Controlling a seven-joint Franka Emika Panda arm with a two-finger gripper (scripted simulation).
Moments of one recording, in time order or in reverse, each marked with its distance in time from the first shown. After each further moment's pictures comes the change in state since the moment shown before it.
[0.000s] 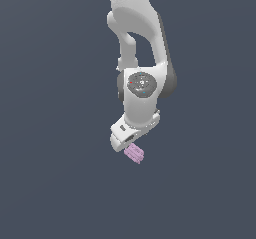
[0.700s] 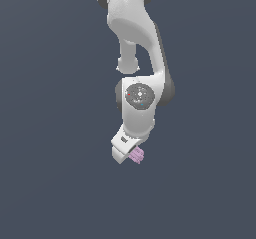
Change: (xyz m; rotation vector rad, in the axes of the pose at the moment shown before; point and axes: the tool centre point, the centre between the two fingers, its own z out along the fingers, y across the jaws) arm 0.014 0.015 0.019 -0.004 0.006 -0.204
